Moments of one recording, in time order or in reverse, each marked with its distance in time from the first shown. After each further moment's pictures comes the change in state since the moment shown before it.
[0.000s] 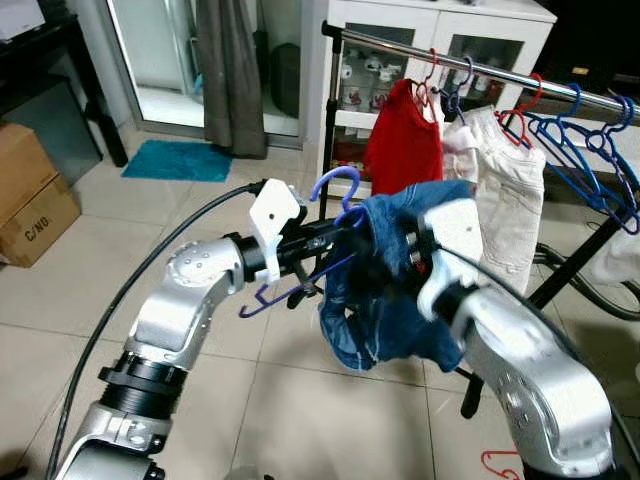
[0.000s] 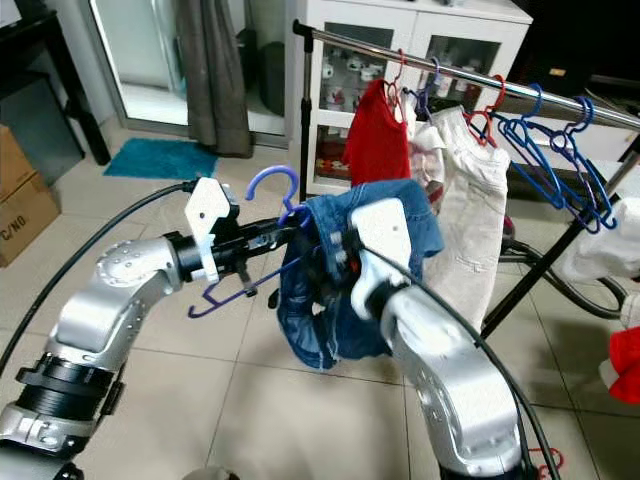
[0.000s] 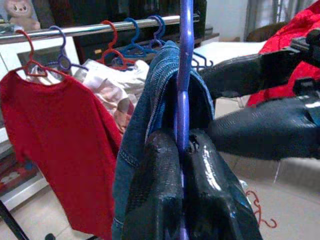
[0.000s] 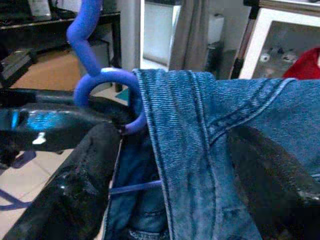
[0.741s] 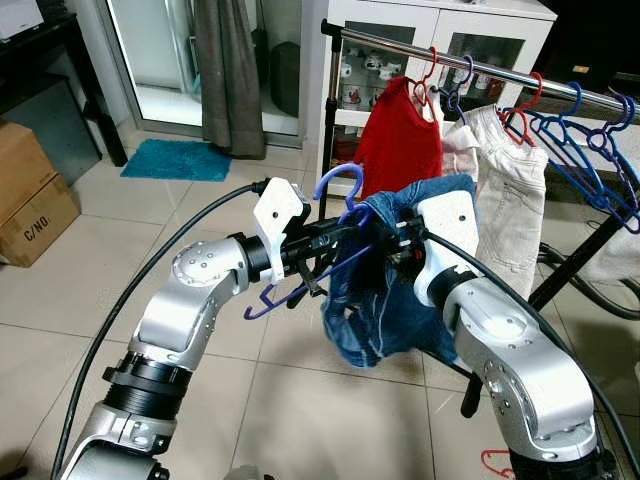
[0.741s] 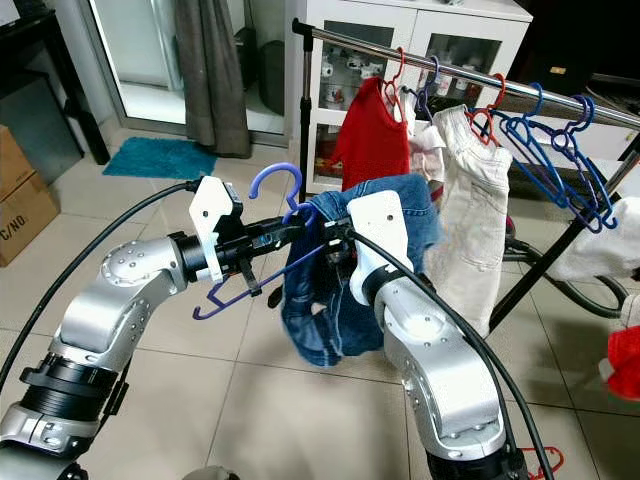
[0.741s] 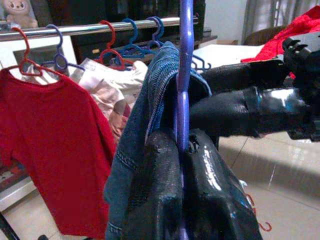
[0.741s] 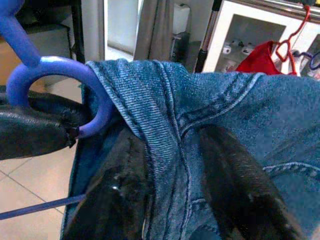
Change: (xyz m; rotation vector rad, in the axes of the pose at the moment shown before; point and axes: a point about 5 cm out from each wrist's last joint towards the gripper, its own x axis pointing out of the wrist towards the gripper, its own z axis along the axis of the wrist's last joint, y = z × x) left arm 0.003 -0.002 0.001 -0.020 -0.005 -0.004; right arm 0.009 -0.004 0.001 -0.068 0.041 -0.143
